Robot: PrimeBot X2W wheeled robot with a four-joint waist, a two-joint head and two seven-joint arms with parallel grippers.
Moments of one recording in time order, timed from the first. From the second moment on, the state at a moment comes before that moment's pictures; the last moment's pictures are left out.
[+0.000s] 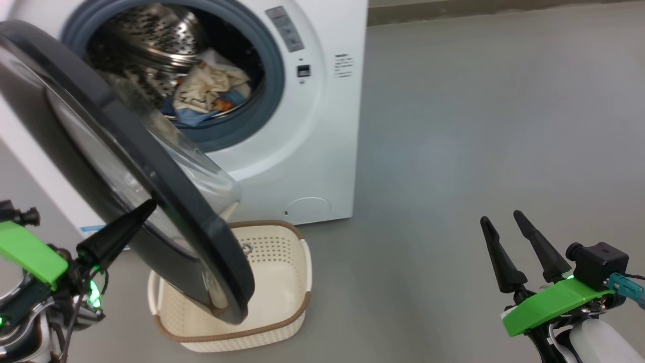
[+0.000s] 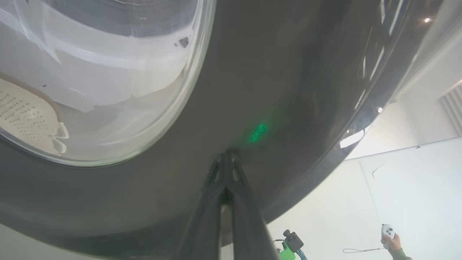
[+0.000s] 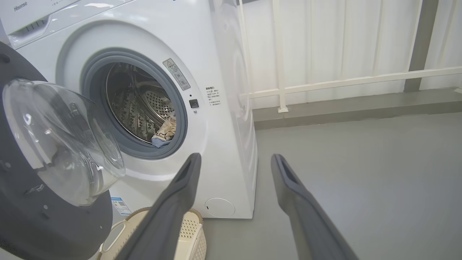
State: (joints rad) left arm -0.38 0.15 0.26 0.15 -1.41 0.05 1.02; right arm -0.18 -0.29 0.27 0.30 0.56 0.13 -0.25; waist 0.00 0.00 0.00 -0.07
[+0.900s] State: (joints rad) left arm -0.45 0.14 0.27 0.21 -1.37 0.00 0.94; right arm -0.18 -0.27 0.25 0.29 0.56 0.13 -0.25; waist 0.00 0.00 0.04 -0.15
